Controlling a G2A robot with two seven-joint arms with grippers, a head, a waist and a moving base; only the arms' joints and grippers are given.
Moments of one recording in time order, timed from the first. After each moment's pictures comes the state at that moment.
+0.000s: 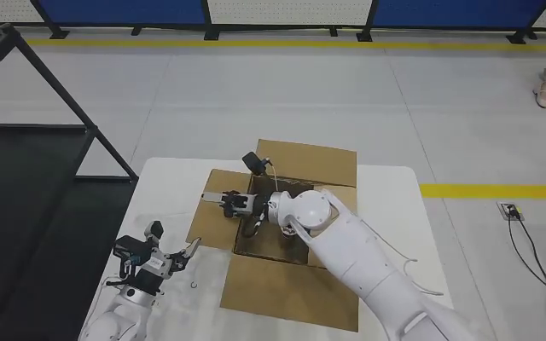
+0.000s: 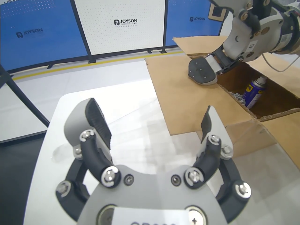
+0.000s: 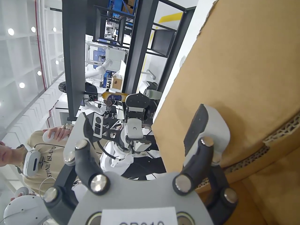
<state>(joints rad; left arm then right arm) 1.42 -1.13 -1.55 -1.65 1.23 -0.31 0.24 -0.29 -1.63 0.71 -0.70 0.20 -0.25 0.74</state>
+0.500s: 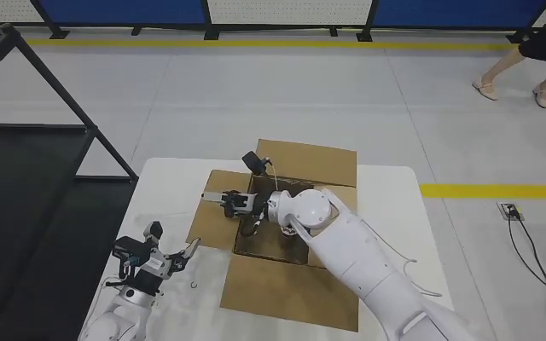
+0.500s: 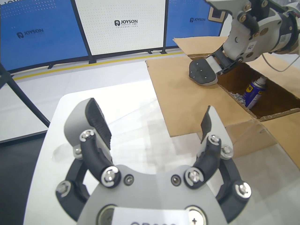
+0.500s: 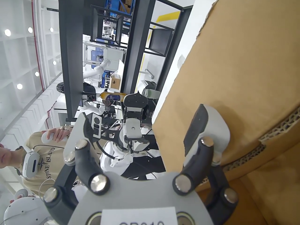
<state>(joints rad) 1.42 -1.14 -1.56 -1.65 1.23 -0.31 0.24 -0.30 -1.63 0.75 -0.70 0.17 -0.23 0.76</state>
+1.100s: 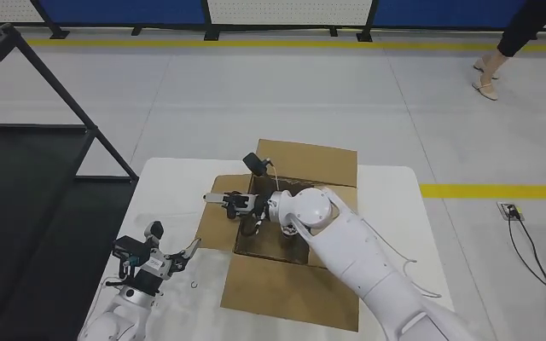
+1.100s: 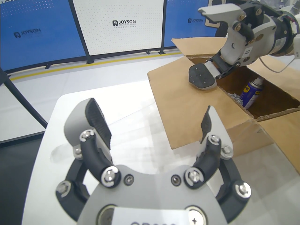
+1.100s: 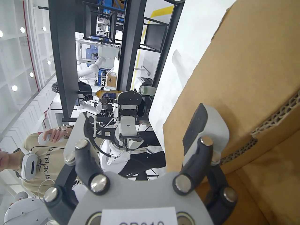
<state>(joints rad) 1.42 -1.14 -1.56 -1.65 1.23 -0.33 0.24 -0.30 -1.64 0.78 -0.69 0.14 -0.23 0.77</state>
